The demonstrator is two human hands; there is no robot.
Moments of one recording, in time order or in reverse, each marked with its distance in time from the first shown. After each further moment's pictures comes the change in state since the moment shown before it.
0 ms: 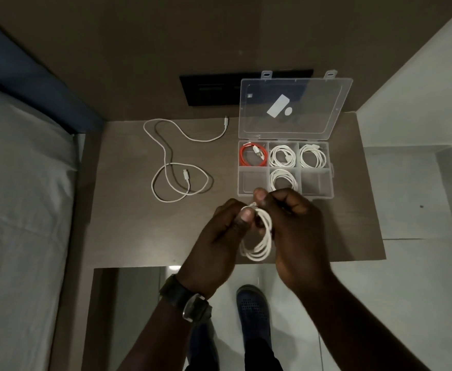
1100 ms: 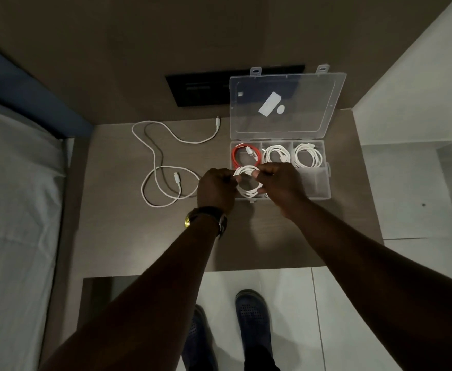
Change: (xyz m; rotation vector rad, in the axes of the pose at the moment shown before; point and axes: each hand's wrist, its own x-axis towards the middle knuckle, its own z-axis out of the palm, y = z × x) left_hand 0.137 -0.097 0.001 0.351 0.364 -0.213; right_hand 0.150 0.064 -0.024 -0.541 -0.053 0.037
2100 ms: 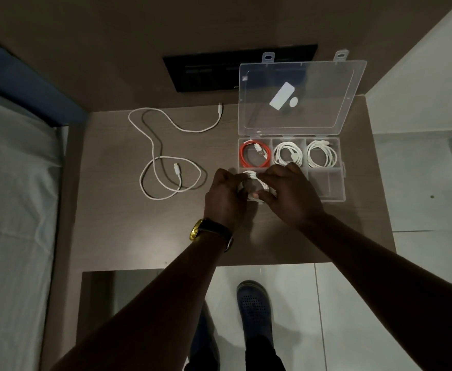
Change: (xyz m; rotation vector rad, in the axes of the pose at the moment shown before) left_hand -0.025 -0.026 0.016 0.322 -0.009 0.242; right_hand -0.020 0.031 -0.018 -0.854 -0.118 -0.586
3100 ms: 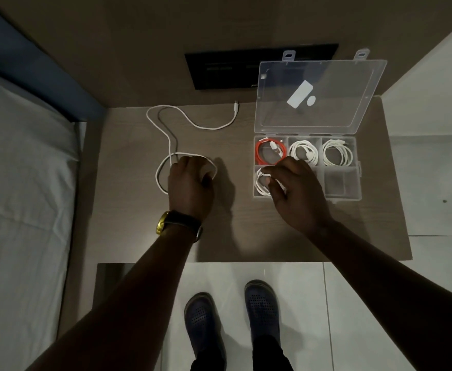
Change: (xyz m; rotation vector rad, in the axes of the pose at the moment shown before) left_hand 0.009 -0.049 -0.076 0.138 0.266 0.055; right_hand -0.004 -0.037 -0.006 0.151 0.250 -0.042
